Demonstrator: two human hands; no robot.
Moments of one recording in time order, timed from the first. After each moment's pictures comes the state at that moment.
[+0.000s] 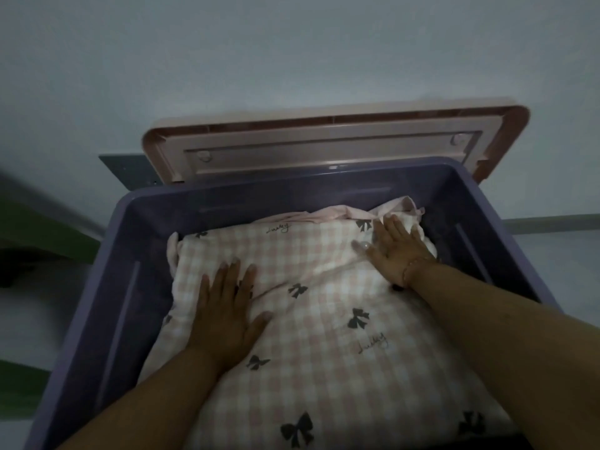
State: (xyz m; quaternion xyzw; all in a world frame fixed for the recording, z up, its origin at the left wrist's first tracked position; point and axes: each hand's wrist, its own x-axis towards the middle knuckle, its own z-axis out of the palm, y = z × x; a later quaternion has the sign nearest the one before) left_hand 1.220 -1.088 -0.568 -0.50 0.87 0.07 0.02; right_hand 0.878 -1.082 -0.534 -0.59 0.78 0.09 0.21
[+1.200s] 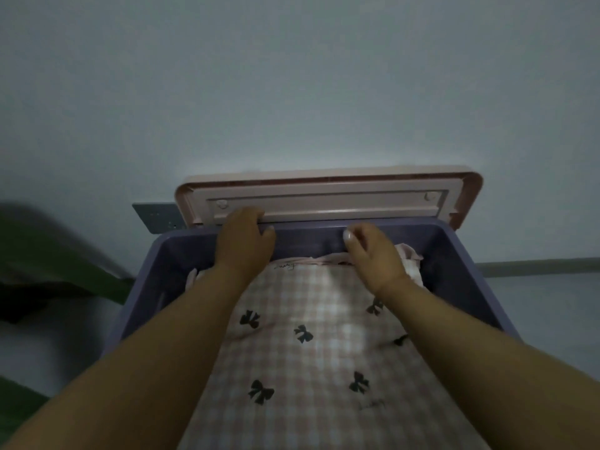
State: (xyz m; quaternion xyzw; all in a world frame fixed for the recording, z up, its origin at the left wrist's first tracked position) left_hand 1.135 -1.178 -0.415 -0.56 0.77 0.17 -0.27; right_hand 0.935 -1.077 -0.424 -0.55 0.70 -0.40 0.20
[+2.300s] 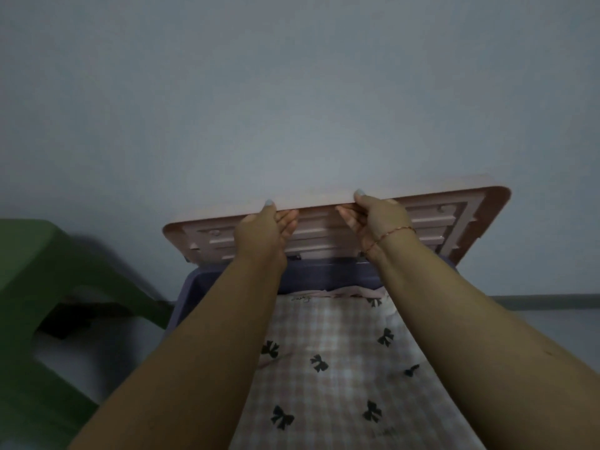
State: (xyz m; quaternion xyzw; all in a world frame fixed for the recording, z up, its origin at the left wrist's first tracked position) left_hand 1.107 -1.154 -0.297 -0.43 0.24 0.66 -0.57; right_hand 0.961 -1.130 -0.296 -0.13 0.41 -0.74 0.52
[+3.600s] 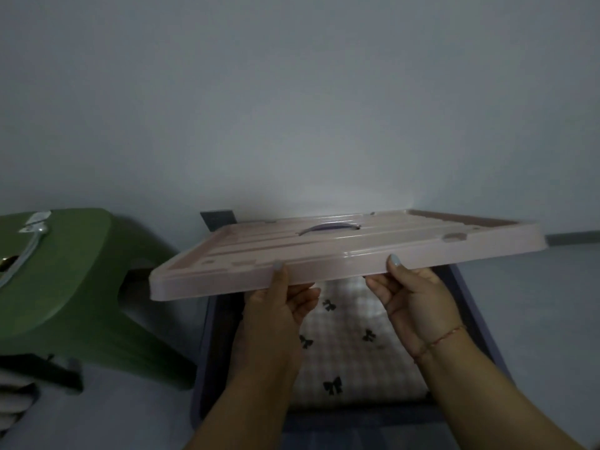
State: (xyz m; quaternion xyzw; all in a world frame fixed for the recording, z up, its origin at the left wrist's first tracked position) left_hand 1.182 -0.963 -0.244 -0.48 0.24 0.67 -0.52; right_hand 1.030 -0.927 -0.243 -0.06 0.44 -0.72 0.53
